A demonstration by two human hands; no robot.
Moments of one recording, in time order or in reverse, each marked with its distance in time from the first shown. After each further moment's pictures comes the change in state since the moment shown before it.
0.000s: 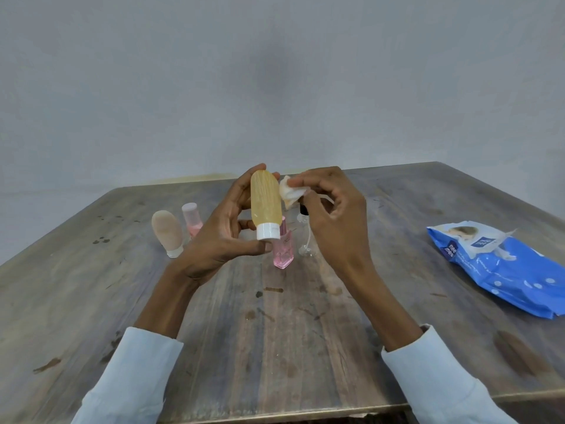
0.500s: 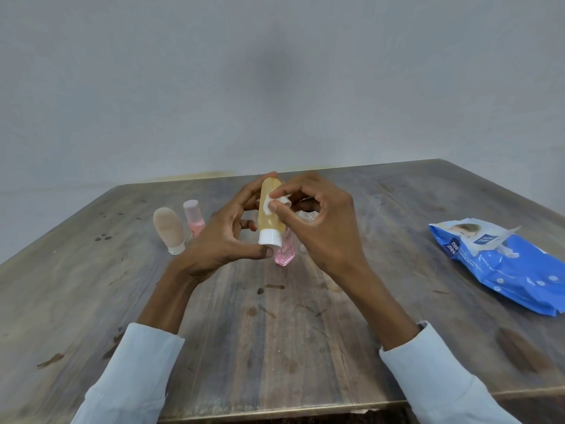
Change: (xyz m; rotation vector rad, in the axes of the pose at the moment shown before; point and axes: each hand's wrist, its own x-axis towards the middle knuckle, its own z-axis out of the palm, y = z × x) left_hand -0.003 0.000 -0.002 0.074 -0.031 -0.081; right_hand -0.007 -0.005 0.006 -0.081 -0.166 -0.091
